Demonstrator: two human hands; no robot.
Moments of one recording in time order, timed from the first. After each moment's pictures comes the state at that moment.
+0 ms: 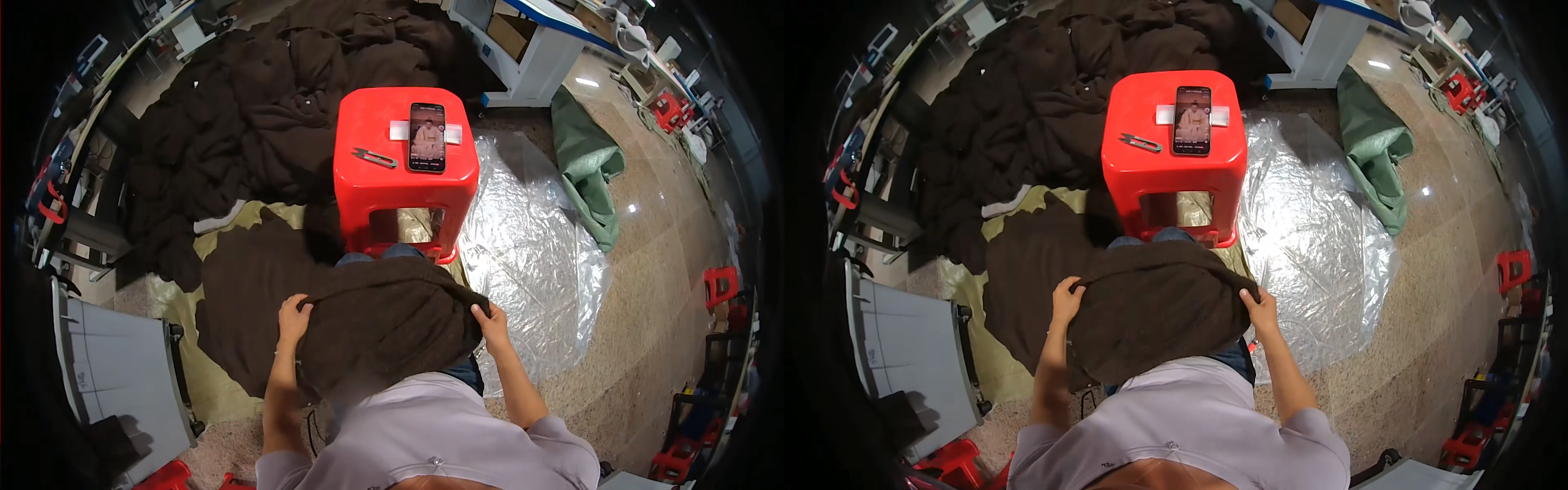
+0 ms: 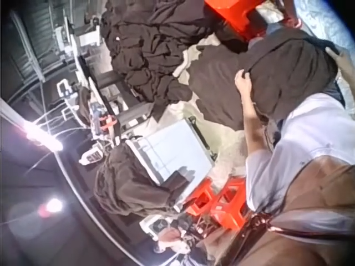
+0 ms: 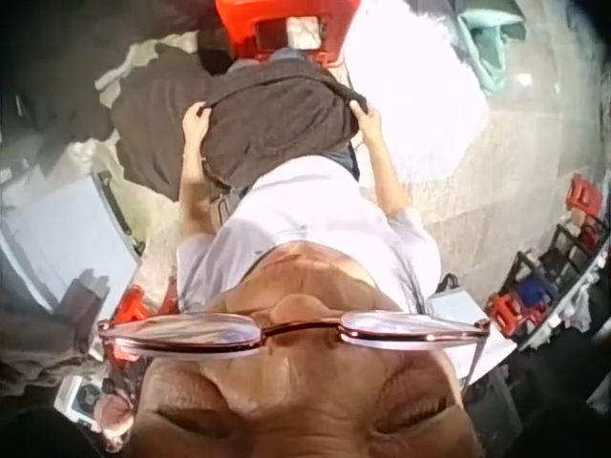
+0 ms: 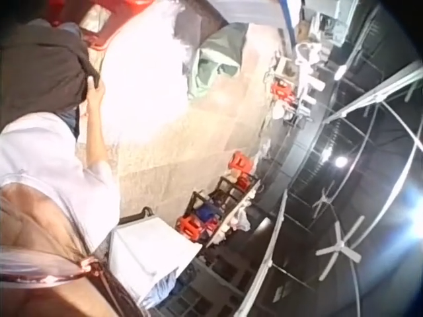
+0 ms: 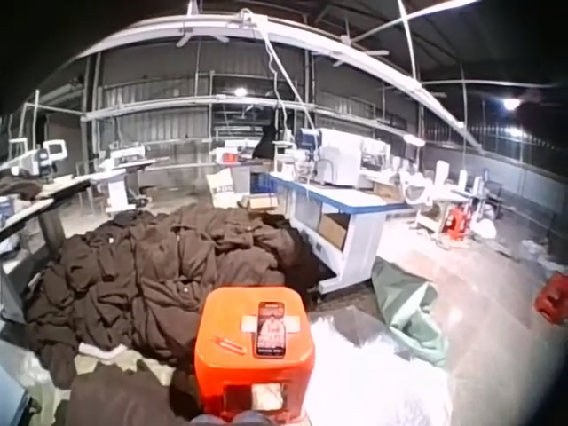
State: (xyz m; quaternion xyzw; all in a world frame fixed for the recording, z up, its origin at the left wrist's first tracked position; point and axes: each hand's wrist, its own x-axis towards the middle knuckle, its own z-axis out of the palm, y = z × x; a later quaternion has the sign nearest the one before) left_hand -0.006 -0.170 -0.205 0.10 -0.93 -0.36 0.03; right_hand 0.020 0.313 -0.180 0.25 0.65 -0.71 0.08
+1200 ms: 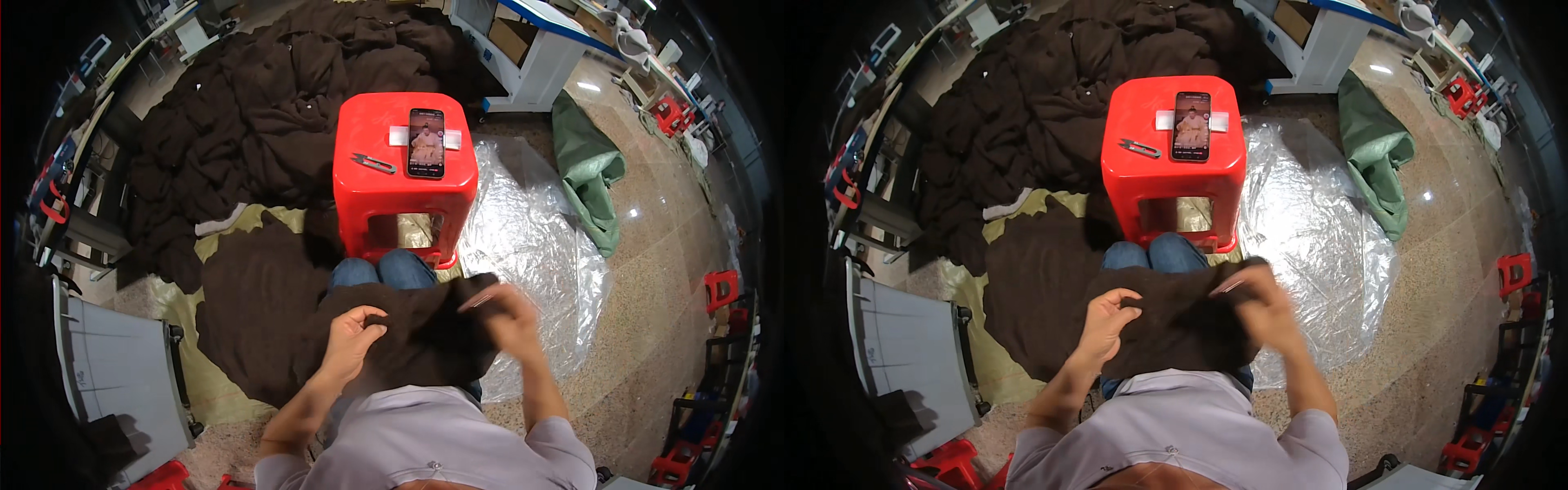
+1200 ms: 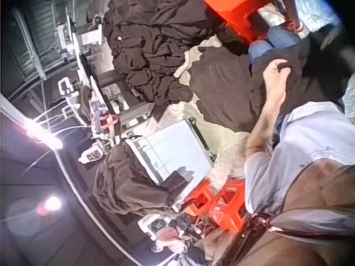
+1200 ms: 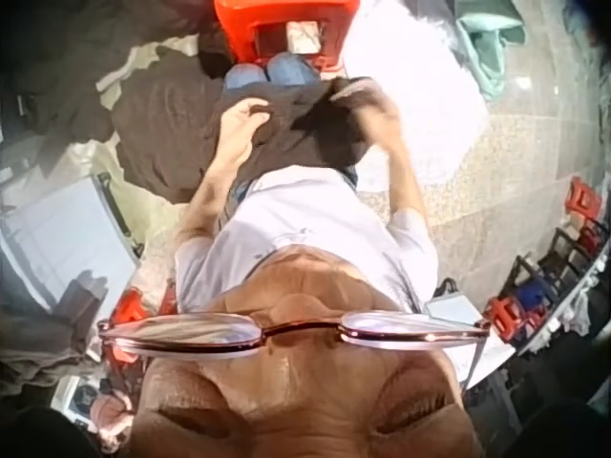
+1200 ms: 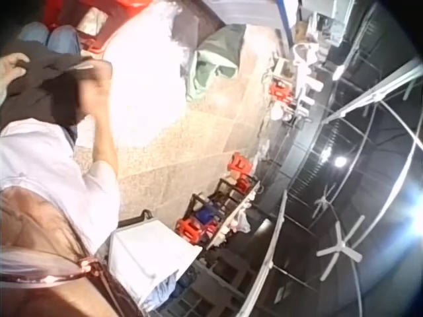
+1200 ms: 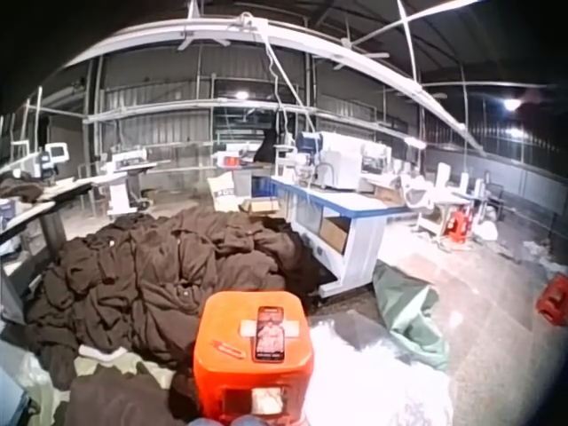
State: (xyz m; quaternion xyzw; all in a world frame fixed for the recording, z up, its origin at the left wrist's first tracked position) left_hand 0.011 0.000 -0.003 0.12 -0.53 -0.82 -0.17; right_hand -0.002 0.291 0.023 -0.11 0.78 -0.62 0.01
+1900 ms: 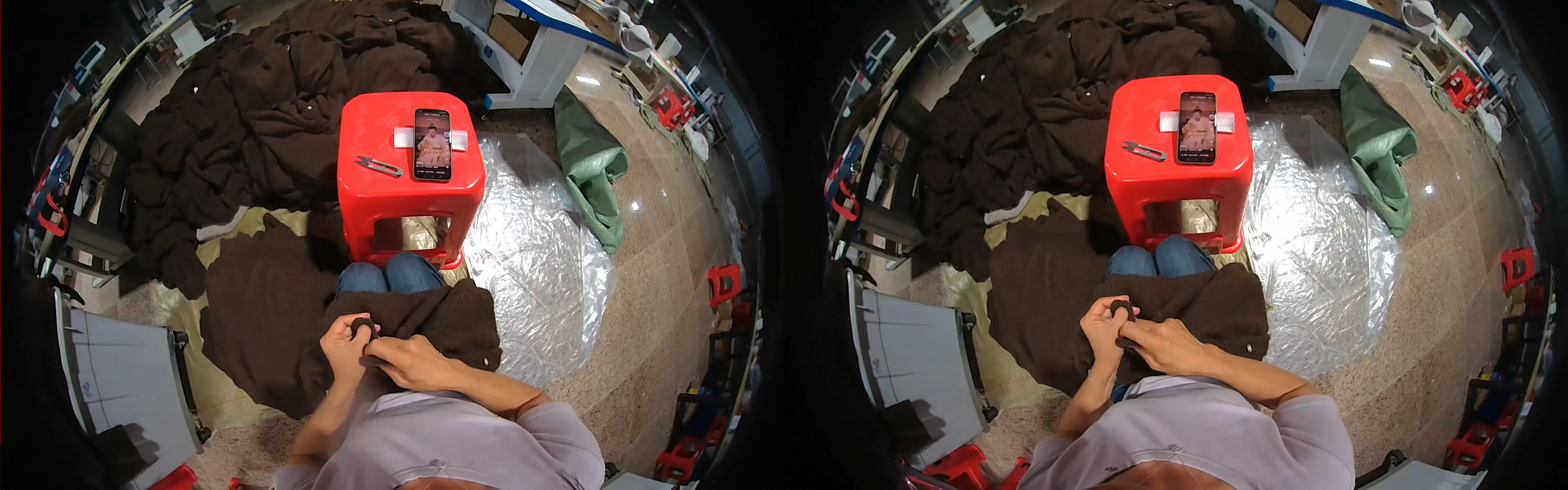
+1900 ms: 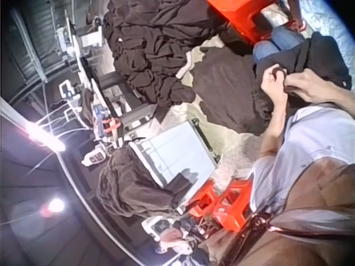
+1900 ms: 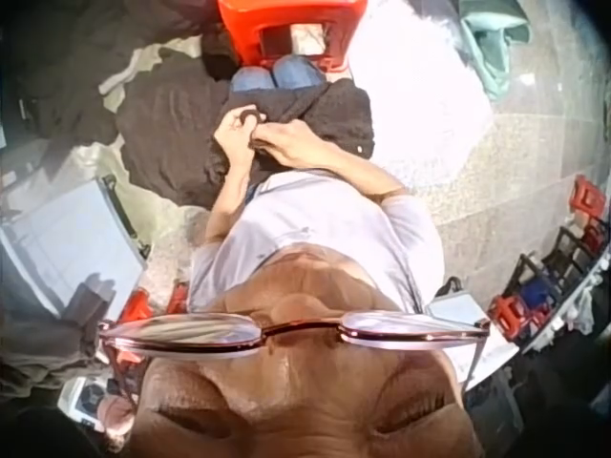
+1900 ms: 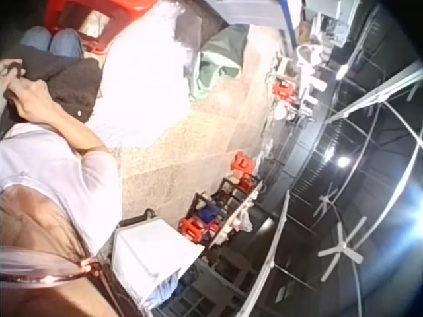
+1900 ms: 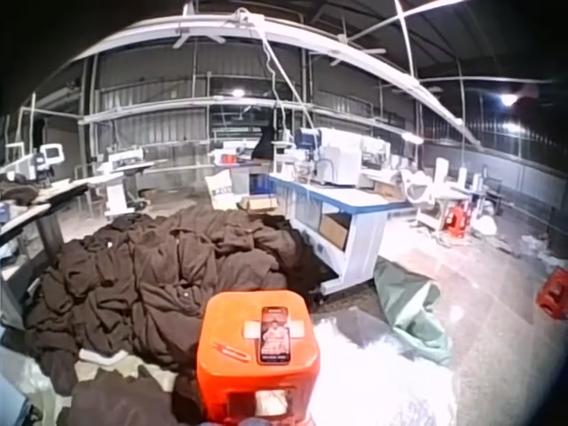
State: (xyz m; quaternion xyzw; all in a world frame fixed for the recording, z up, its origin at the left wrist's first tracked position) left_hand 0.020 -0.006 -0.051 0.18 -0.61 -0.77 0.07; right_hand 0.002 0.153 -0.008 -0.38 0.78 -0.50 0.08
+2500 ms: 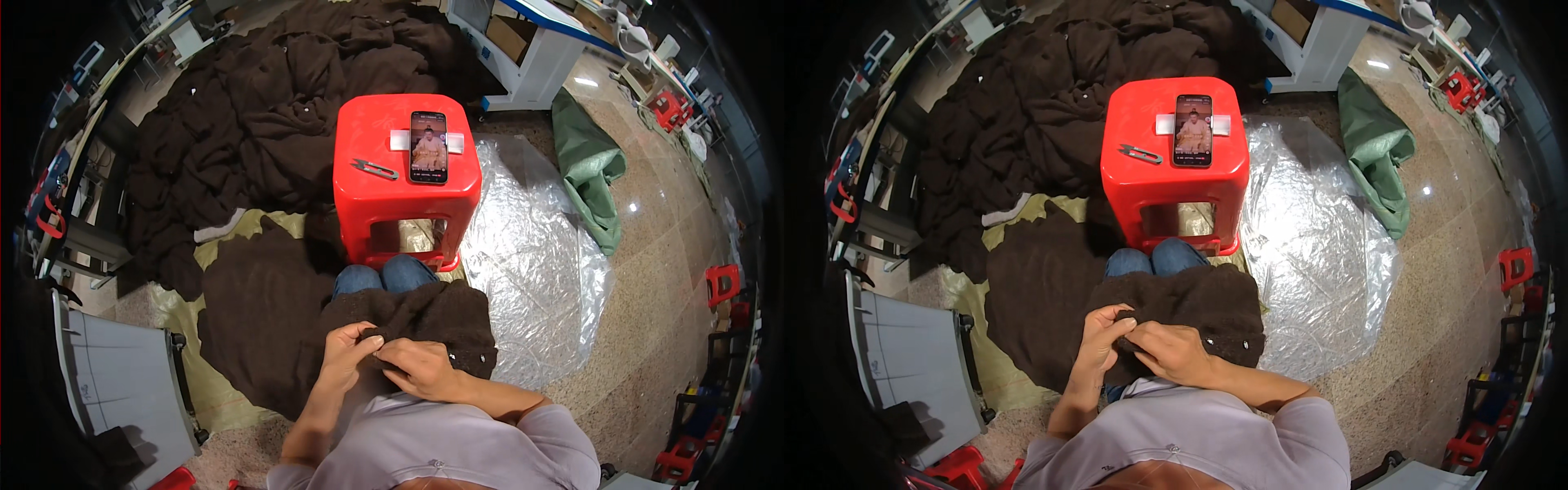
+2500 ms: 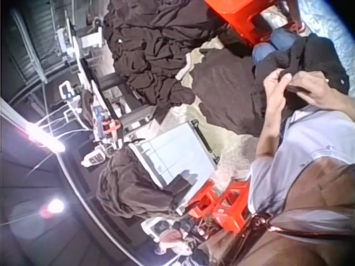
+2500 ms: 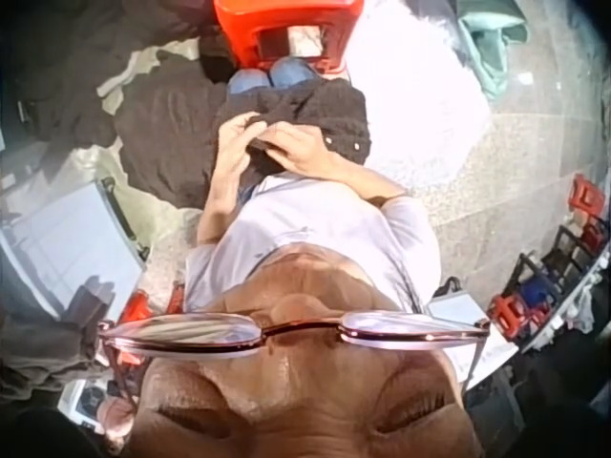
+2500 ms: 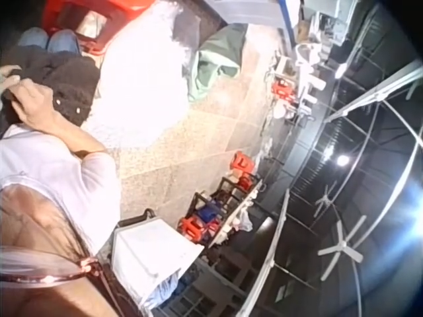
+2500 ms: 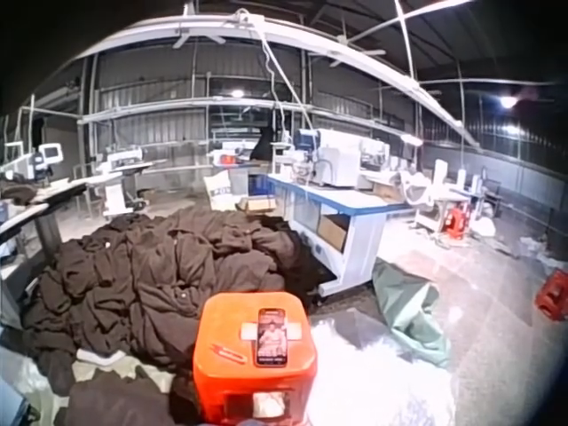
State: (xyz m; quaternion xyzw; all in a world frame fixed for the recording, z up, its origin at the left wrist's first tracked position) left_hand 0.014 -0.021 -0.014 0.13 -0.48 -0.85 -0.17; right_hand 0.010 0.162 0.007 -0.34 0.78 -0.52 -0.11
